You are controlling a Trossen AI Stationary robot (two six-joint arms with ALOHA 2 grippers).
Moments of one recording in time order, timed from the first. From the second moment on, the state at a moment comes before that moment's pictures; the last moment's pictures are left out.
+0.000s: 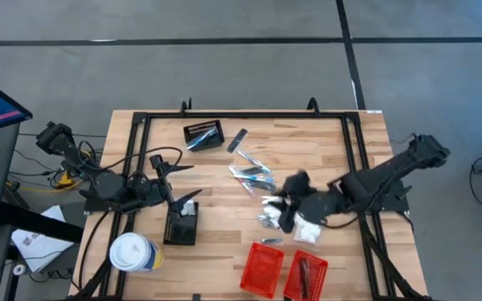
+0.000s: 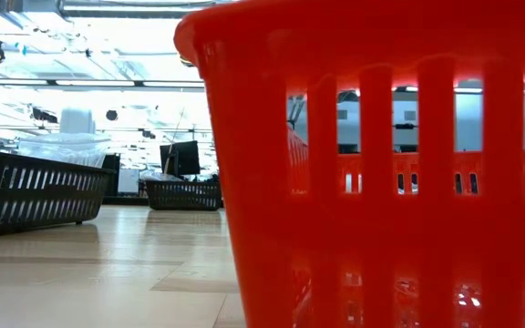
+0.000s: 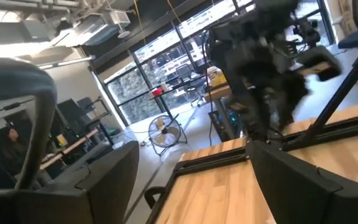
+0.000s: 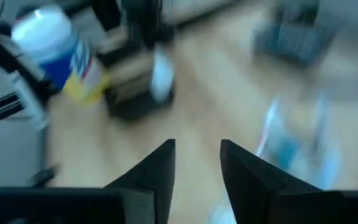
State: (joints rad) left arm -0.63 0.96 0.70 0.47 -0.96 0.62; right arm 0.46 1.38 1.26 -0.55 0.62 0.65
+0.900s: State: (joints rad) left arm -0.24 1.07 0.64 0.47 -0.58 0.30; right arm 0.05 1.10 0.87 0.39 0.05 -0.11
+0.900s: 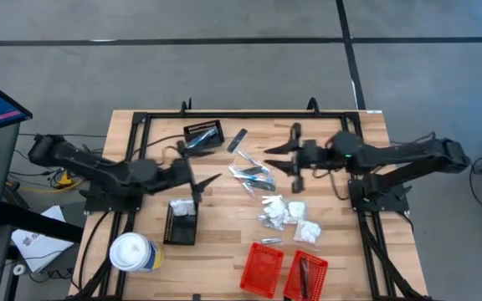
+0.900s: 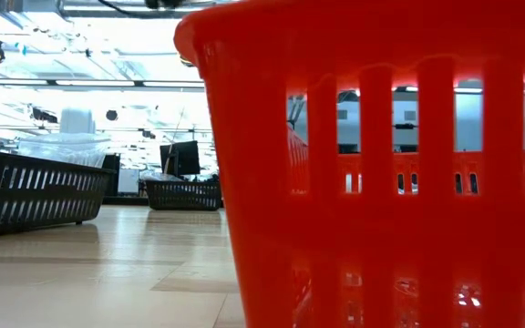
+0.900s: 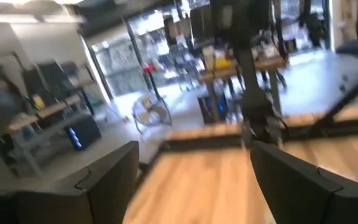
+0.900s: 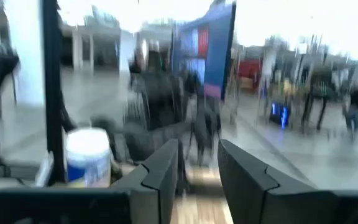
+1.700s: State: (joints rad) left arm 0.00 1.77 1.25 -0.28 -0.18 0.10; right arm 0.17 0.75 0.59 0.56 0.00 -0.14
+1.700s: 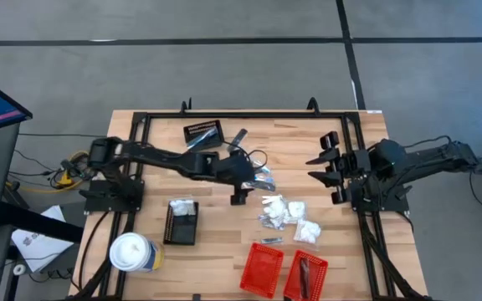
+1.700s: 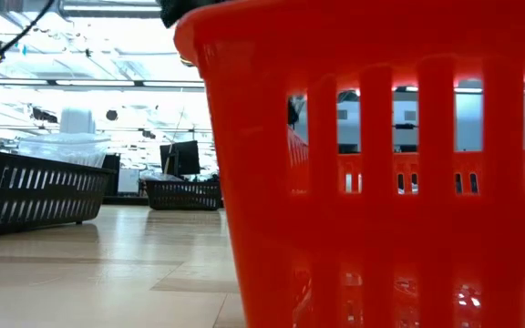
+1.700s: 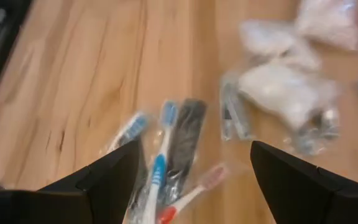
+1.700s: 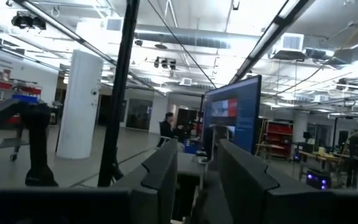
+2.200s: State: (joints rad) left arm 0.02 1.95 1.25 -0.17 -0.34 0.13; right arm 0.15 0.75 0.59 0.55 0.00 -0.14
